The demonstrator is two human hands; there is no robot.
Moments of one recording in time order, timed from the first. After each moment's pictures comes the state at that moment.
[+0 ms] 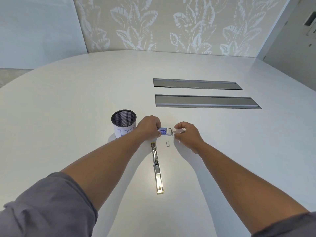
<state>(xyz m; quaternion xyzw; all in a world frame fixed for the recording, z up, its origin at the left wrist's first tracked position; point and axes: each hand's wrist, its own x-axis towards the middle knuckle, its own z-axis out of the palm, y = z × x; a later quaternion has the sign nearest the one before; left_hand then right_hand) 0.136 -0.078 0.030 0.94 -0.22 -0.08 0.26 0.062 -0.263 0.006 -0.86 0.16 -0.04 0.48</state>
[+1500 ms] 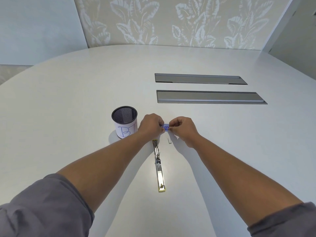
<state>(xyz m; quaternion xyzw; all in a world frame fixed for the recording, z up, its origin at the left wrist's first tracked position) 0.127 -0.087 0.022 0.93 -0.18 -0.05 0.31 0.084 -0.246 0.001 -0.82 0.17 -0.04 0.55</state>
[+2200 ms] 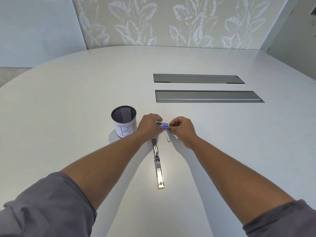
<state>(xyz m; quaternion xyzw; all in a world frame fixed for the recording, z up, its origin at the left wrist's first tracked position) 0.124 -0.082 0.017 0.92 -0.16 -0.06 0.37 0.076 -0.240 -0.003 -0.79 0.19 -0.06 0.58</state>
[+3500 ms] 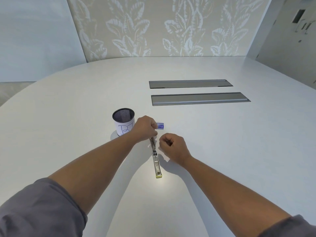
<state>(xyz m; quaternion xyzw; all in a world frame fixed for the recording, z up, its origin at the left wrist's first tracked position) 0.076 -0.059 0.056 0.92 -0.19 -0.08 0.33 -0.014 -0.202 -0.019 -0.85 0.03 -0.13 0.52</state>
